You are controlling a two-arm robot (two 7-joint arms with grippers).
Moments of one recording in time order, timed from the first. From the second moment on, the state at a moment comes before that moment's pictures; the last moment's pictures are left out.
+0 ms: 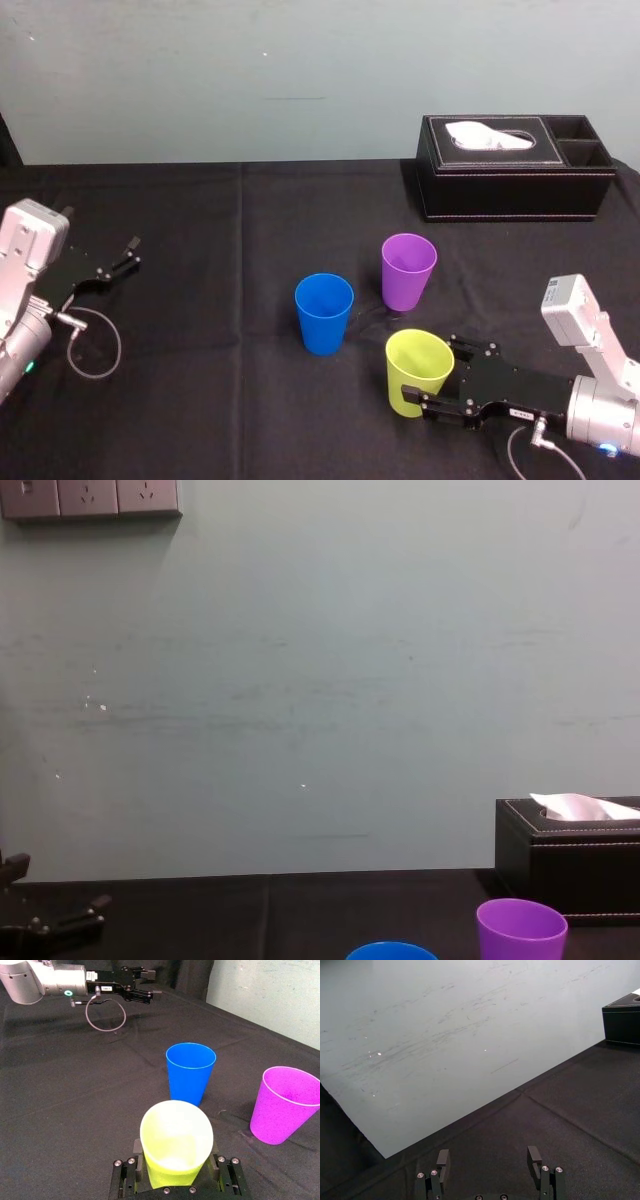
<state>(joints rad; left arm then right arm) -0.20 0.60 0.45 -1.41 -0.25 -0.12 0.03 0.07 0.73 -0.42 -1.56 0.44 -0.05 0.69</state>
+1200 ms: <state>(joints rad) -0.20 0.60 0.45 -1.41 -0.25 -0.12 0.03 0.21 0.70 -0.39 -1.72 0.51 0.12 0.61</state>
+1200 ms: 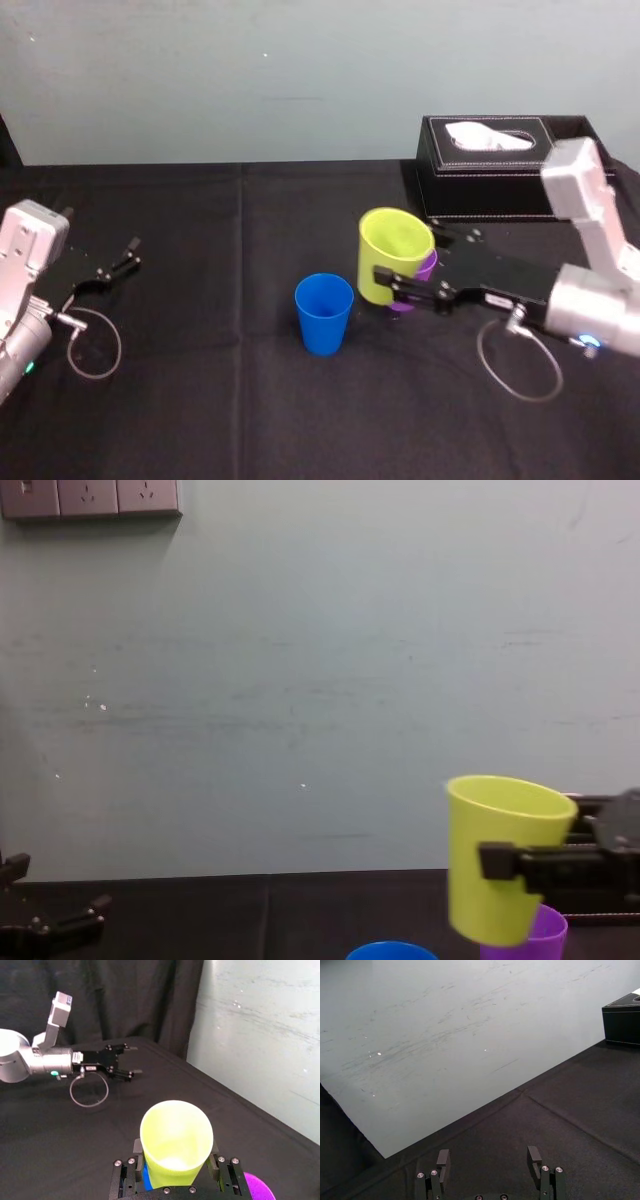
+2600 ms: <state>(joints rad) -0.20 0.60 0.45 -1.41 -0.25 -0.12 0.03 0.38 0.58 -0.55 -1.59 0.44 0.17 0.58</state>
